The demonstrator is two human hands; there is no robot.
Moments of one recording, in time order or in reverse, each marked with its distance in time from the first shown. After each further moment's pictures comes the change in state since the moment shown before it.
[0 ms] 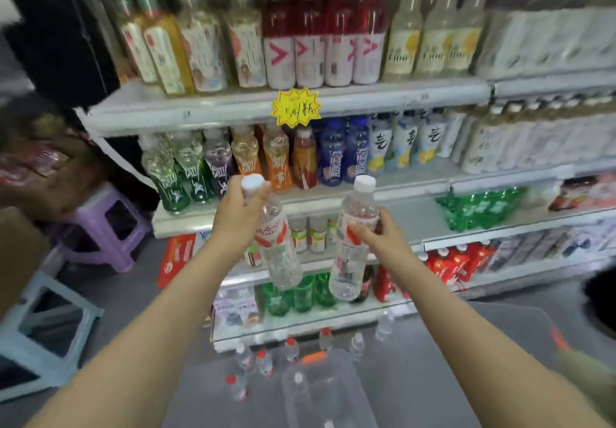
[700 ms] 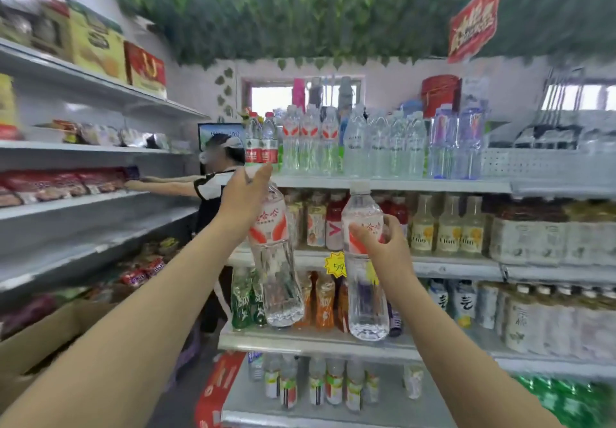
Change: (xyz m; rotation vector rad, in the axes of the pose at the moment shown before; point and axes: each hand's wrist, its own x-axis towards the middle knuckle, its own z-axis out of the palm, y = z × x) left_hand -0.071 0.255 -0.150 -0.115 0.429 0.255; right_hand -0.092 -0.257 -0.010 0.137 -0.036 -0.602
